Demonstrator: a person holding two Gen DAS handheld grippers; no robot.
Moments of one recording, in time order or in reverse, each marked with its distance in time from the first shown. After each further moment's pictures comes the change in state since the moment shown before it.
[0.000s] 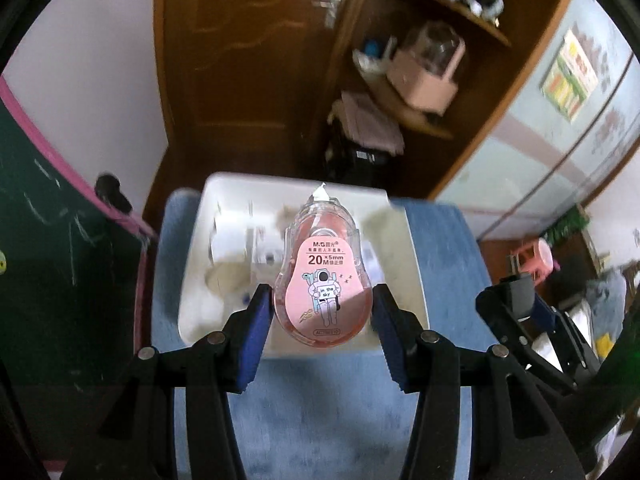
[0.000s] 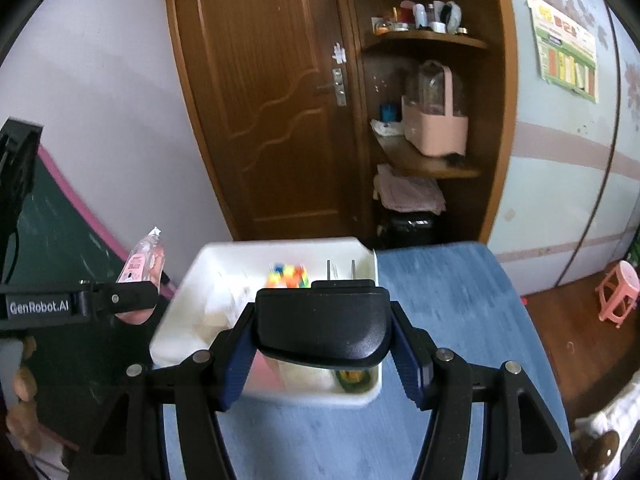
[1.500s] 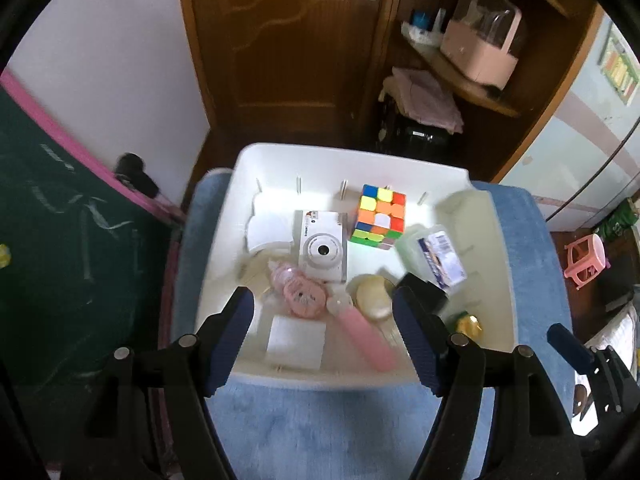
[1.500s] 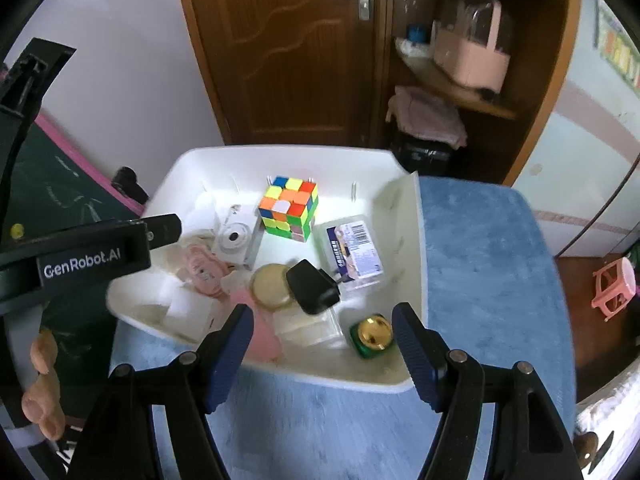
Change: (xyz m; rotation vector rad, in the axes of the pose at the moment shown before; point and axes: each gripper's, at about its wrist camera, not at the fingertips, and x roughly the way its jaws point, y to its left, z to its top) left arm 0.062 0.010 -0.021 -0.003 0.065 0.206; right arm 0.086 0.025 -0.026 -0.089 0.306 -0.037
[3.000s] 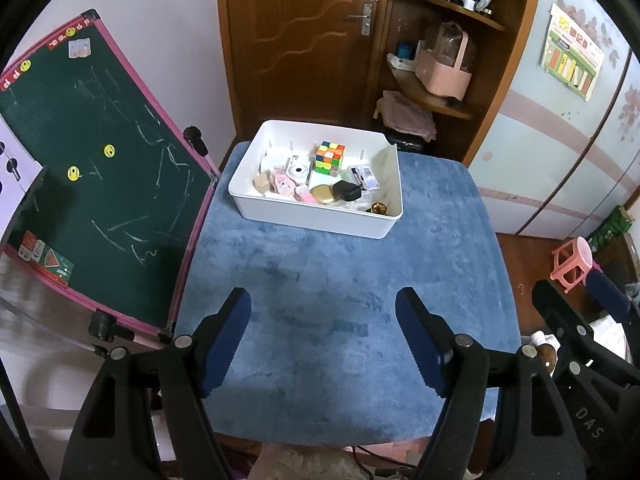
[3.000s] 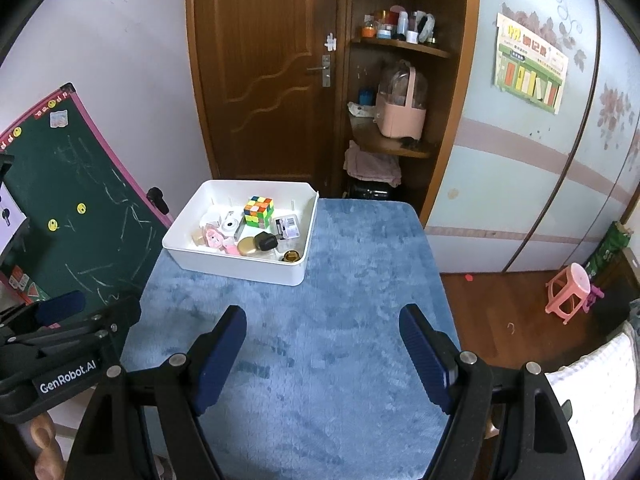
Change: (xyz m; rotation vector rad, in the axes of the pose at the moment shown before) left arm -0.213 -0.090 -0.191 -0.056 -0.098 0.053; right arm -0.256 -0.067 -0.142 -0.001 -0.193 -0.087
